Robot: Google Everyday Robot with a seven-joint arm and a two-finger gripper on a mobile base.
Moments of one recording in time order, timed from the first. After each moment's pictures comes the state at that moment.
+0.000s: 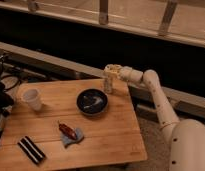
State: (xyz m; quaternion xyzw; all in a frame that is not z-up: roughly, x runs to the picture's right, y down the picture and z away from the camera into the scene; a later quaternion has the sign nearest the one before) arm 0.055 -0.123 0.886 -0.08 -0.58 0.38 0.72
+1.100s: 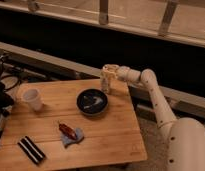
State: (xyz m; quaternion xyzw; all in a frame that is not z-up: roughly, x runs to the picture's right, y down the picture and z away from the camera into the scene) arm 0.042 -0.123 0.887 -0.08 -0.58 0.38 0.72
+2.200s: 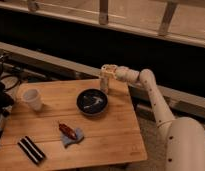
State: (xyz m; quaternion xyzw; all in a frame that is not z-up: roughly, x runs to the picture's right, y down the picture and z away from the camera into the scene) arm 0.029 -0.122 0.888 -0.09 -0.59 0.37 0.71
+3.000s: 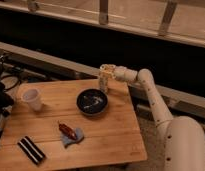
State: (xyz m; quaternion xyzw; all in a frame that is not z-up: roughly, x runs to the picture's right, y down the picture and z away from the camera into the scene) arm 0.020 -0.121 0.888 -0.09 -0.59 0.37 0.71
